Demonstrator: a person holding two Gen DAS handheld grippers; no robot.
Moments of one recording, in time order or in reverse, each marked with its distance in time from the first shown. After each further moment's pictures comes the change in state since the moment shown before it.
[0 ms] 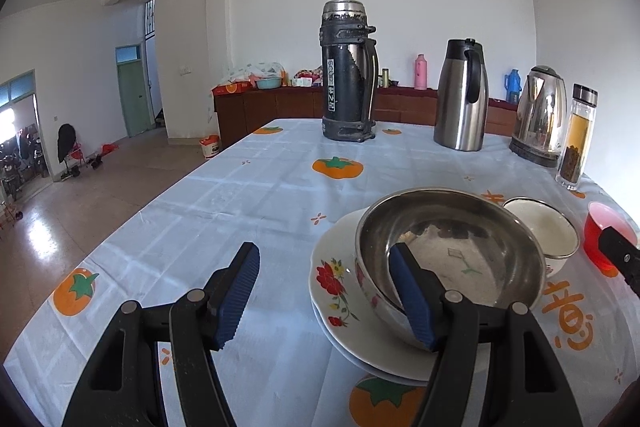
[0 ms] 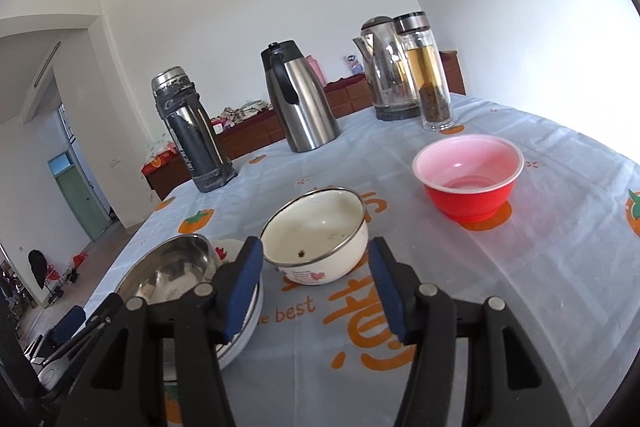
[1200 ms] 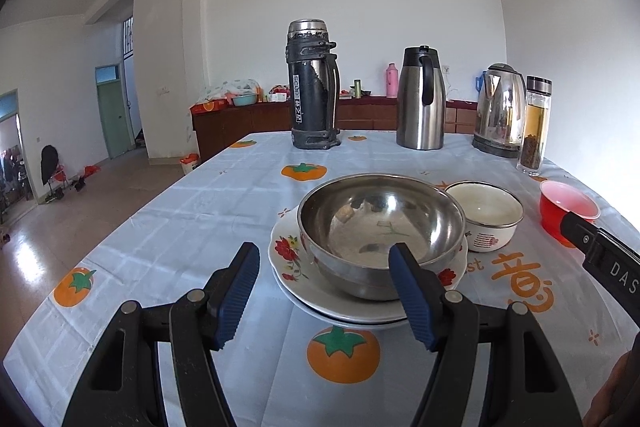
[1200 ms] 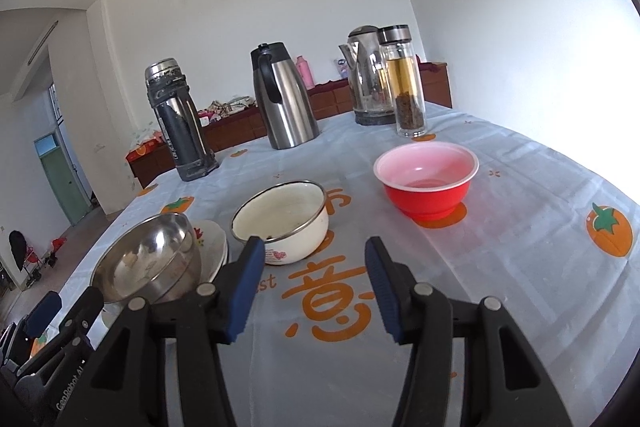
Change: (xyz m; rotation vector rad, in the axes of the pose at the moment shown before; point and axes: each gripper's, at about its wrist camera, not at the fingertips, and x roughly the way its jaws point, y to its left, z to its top) left arm -0.045 -0.024 -0.020 0.059 -0.044 -0.072; right arm -0.030 -0.012 -0.008 -0.070 -0.001 -0.070
